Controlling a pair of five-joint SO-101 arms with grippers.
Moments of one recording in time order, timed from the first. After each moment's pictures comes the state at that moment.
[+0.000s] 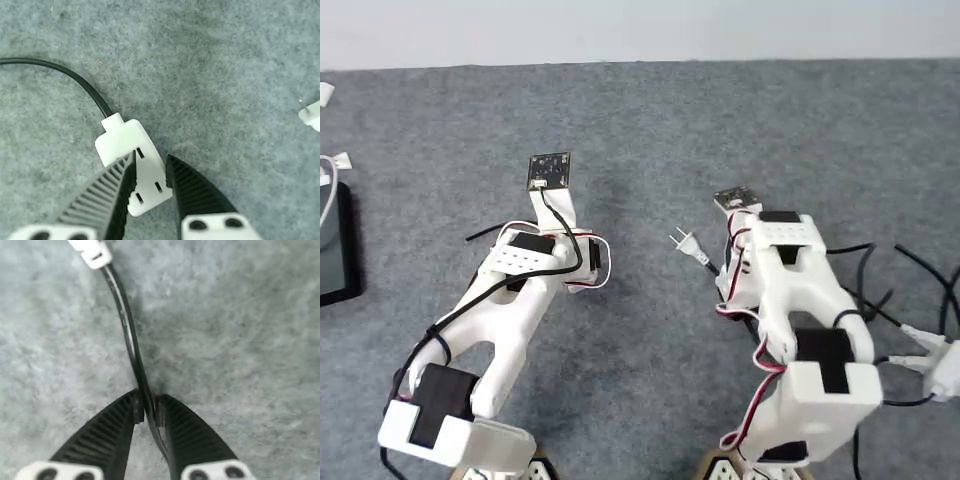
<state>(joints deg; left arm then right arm) 10.1 1.2 39.0 42.9 21.9 -1.2 12.0 24.4 68.3 16.7</state>
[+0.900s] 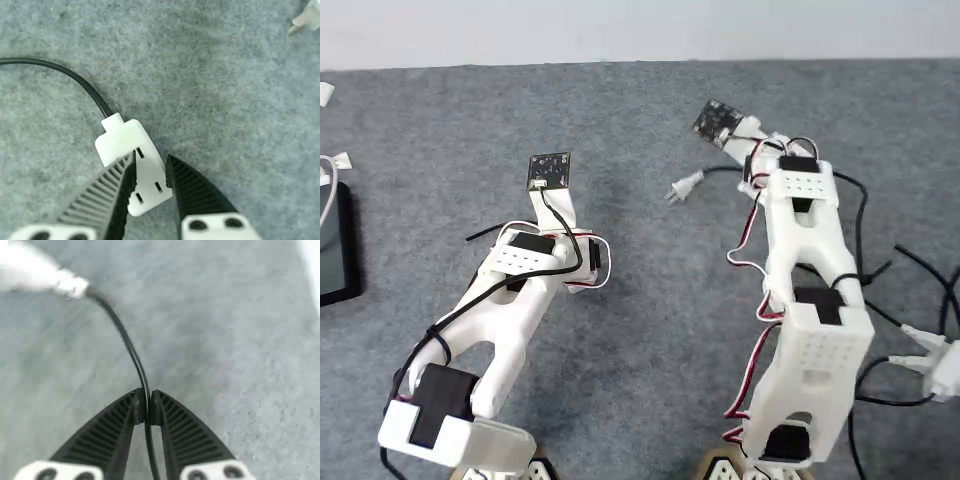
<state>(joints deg) 10.1 1.2 39.0 42.9 21.9 2.4 30.9 -9.2 37.3 56.7</state>
